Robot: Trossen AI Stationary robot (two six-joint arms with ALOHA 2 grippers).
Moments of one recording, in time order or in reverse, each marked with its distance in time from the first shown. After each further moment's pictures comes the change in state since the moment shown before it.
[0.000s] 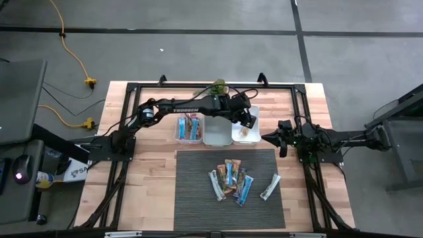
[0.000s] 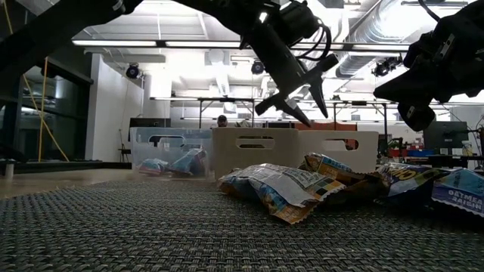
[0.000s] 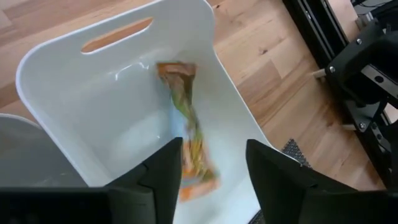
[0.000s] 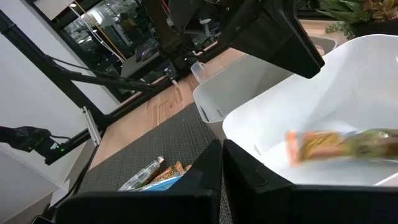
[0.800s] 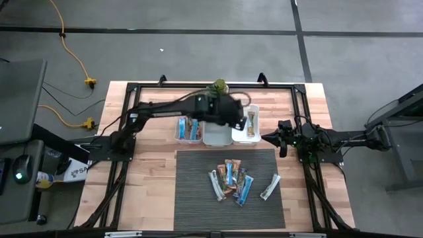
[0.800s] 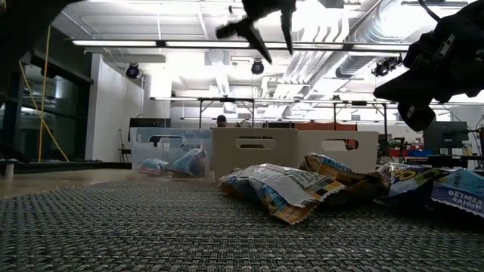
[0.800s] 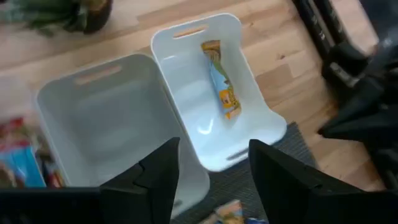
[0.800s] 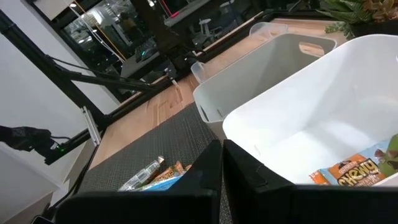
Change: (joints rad) left arm -0.174 -0.151 0.237 -0.575 -0.304 -0.271; right arm 0.000 0.001 0.000 0.000 0.000 0.000
